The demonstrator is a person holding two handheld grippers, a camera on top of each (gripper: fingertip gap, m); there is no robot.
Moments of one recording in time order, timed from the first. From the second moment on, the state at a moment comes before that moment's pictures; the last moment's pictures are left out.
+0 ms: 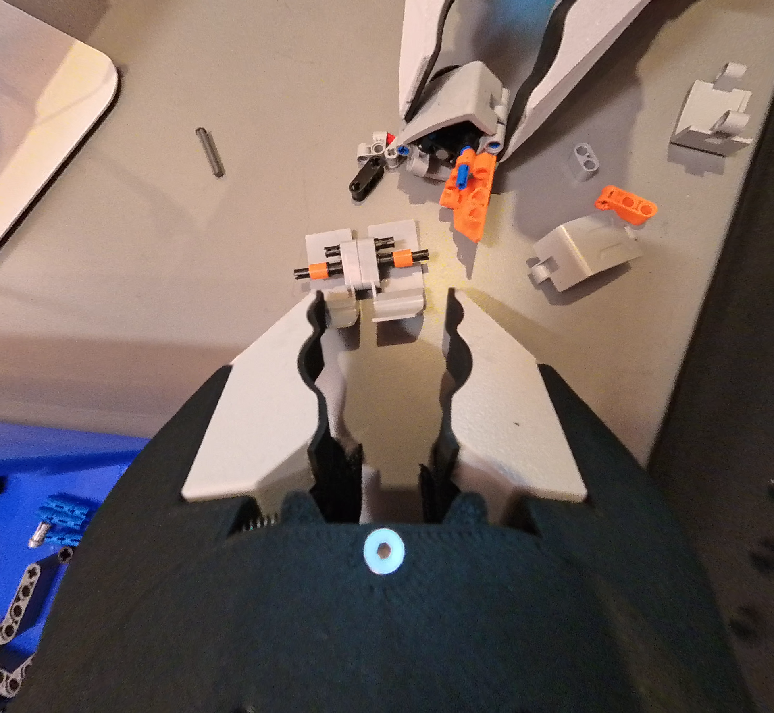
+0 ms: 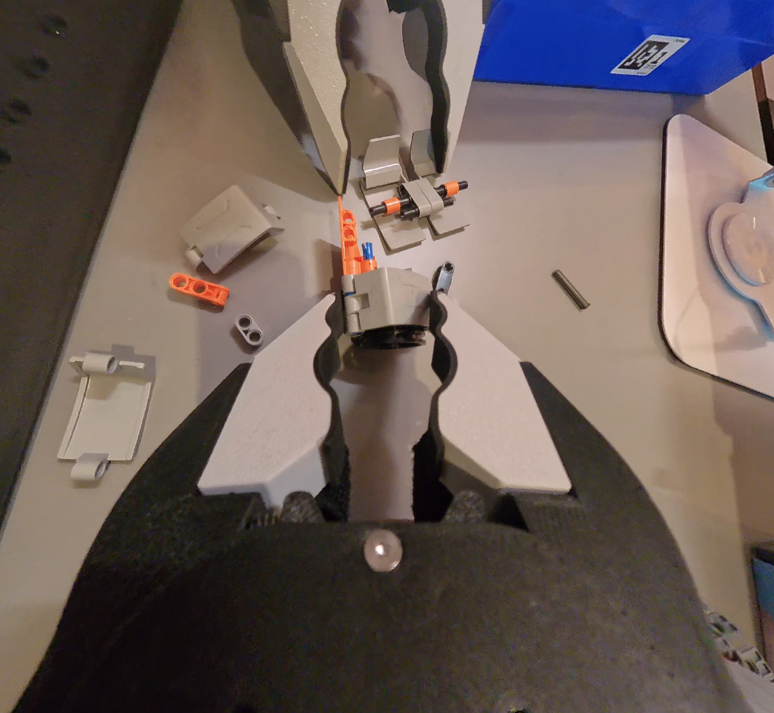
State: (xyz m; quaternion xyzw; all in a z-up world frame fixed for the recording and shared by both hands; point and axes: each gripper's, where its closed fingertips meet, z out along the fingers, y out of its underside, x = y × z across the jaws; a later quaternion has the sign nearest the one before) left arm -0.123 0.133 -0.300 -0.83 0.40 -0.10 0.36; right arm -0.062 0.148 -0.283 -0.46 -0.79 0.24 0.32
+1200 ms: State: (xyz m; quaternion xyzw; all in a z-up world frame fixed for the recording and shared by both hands) left arm -0.128 0.137 -0.300 -0.84 0.38 -0.09 0.38; right arm -0.073 0.142 -0.230 -0.25 -0.79 0.04 0.56
